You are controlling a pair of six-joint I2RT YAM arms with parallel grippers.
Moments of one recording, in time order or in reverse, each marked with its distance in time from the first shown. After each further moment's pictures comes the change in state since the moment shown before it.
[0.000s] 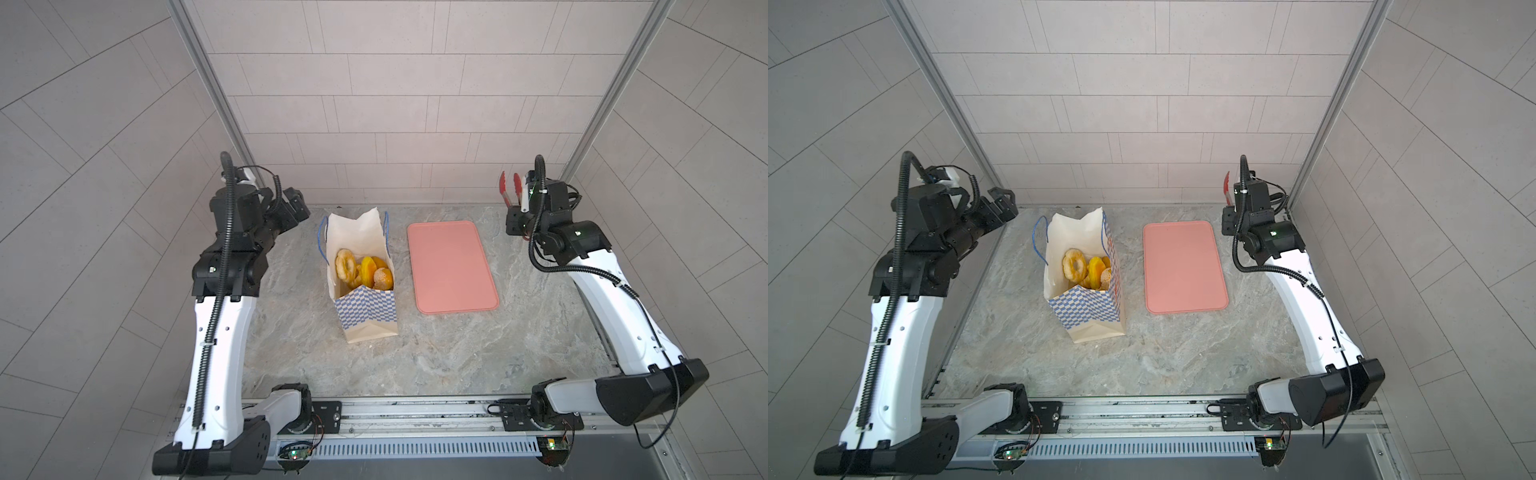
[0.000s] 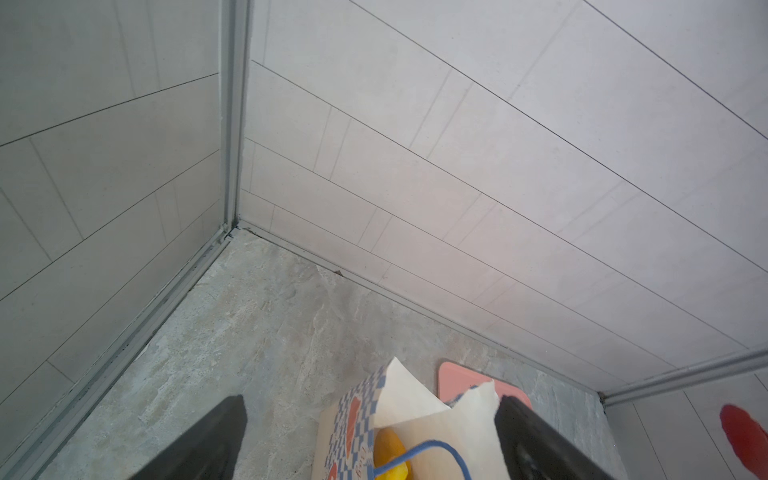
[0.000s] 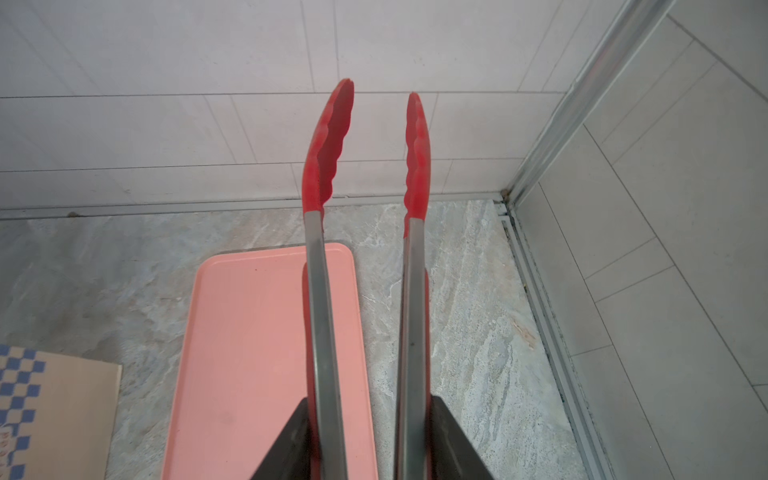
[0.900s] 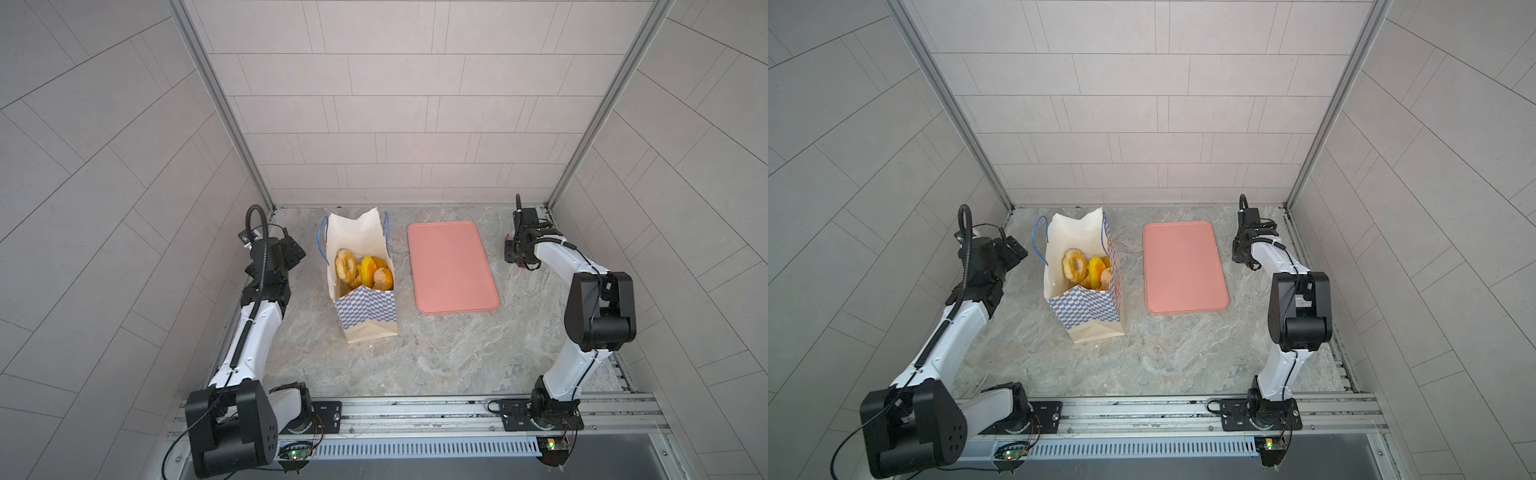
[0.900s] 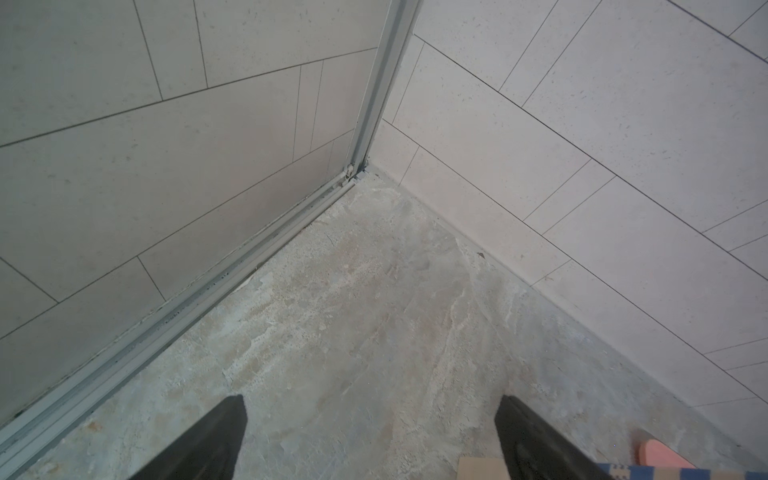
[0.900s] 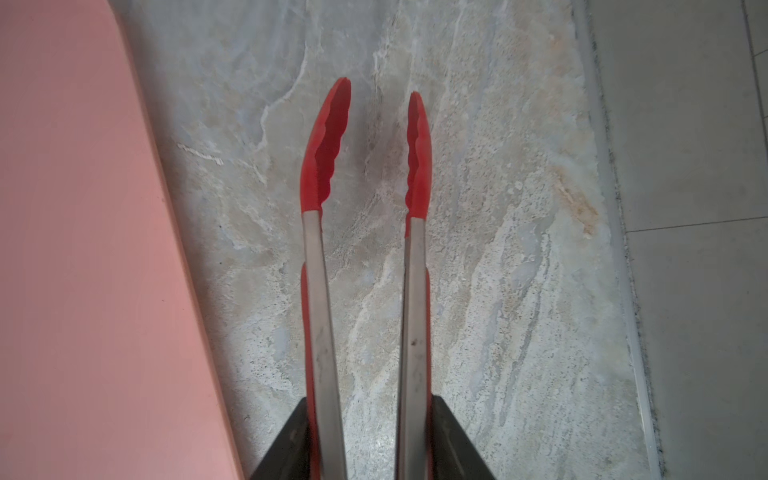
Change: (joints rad) left arm 0.089 0.010 -0.777 0.666 -0.223 0.029; right arm -0.215 0.417 -0.227 0.156 -0.037 -0.068
